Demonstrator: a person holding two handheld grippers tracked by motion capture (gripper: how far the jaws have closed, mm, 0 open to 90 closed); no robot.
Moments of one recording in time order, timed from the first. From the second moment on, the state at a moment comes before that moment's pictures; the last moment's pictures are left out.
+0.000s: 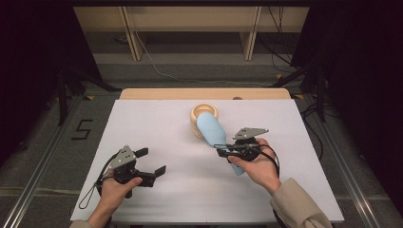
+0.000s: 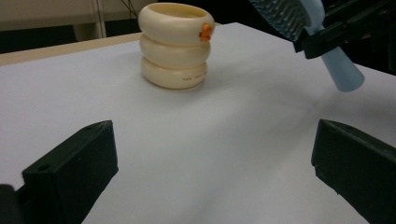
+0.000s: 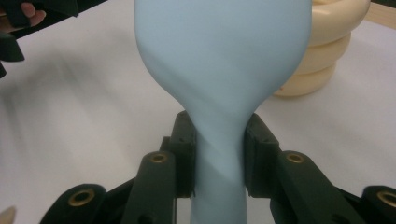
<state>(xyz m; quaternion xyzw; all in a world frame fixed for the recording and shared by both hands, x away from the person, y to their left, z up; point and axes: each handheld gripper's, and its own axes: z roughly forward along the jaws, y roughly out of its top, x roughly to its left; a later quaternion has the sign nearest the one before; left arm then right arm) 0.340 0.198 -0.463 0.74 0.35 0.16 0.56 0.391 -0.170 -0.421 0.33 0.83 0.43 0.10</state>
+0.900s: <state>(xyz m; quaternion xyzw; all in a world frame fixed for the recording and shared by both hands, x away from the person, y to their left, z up) 0.334 0.135 -0.468 0.73 0.33 0.08 0.59 0.385 -0.138 -0.422 0.35 0.80 0.47 0.10</state>
